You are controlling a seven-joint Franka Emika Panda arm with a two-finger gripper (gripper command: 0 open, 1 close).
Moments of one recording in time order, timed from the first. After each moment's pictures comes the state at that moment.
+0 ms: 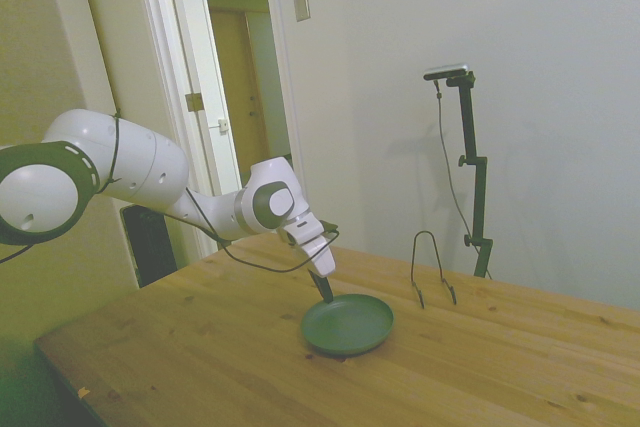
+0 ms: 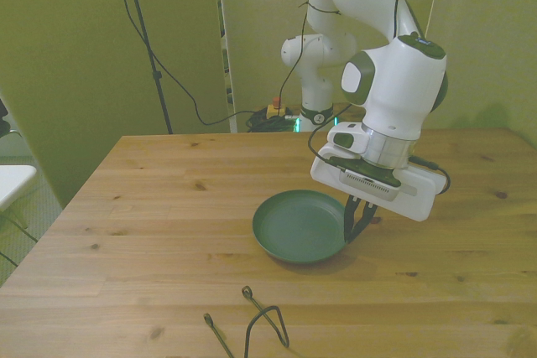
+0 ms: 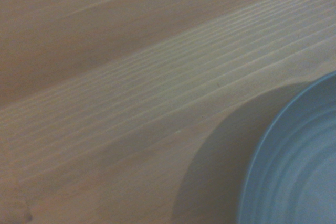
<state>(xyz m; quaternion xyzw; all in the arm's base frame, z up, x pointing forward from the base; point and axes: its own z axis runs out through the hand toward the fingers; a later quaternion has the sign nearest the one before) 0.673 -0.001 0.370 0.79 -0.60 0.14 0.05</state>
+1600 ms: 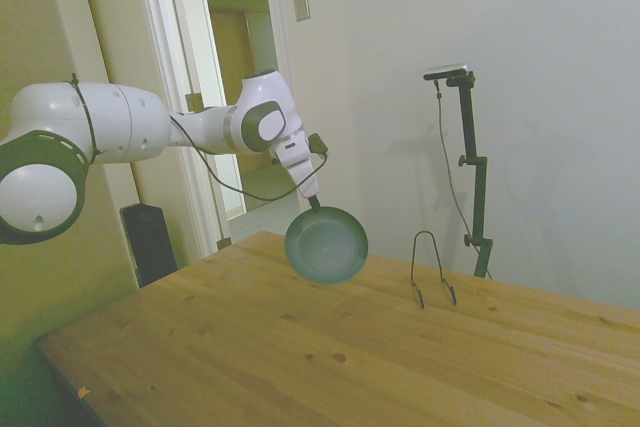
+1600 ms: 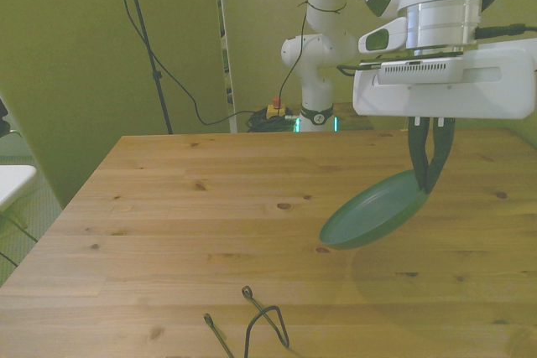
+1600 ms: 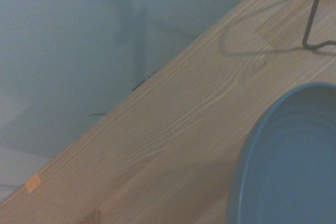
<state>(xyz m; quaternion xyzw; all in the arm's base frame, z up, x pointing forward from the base) 0.710 0.029 0.549 0.71 -0.68 0.14 -0.14</state>
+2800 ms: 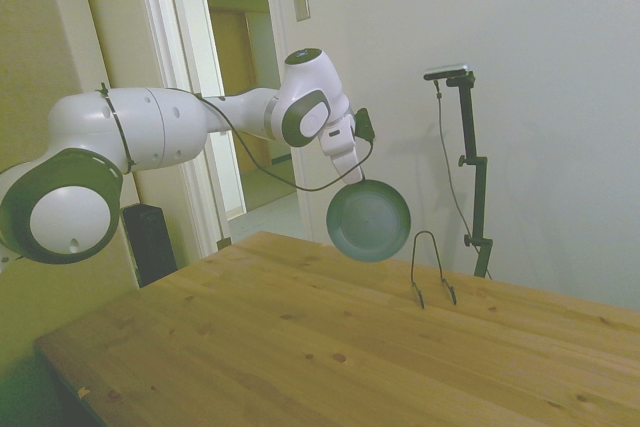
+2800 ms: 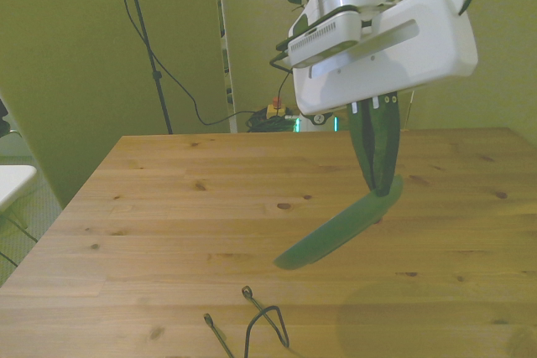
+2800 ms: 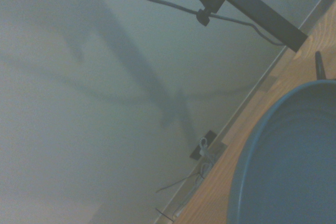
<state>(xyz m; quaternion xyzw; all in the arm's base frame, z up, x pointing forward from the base) 0.743 -0.081 0.588 0.60 -0.74 0.16 -0.27</state>
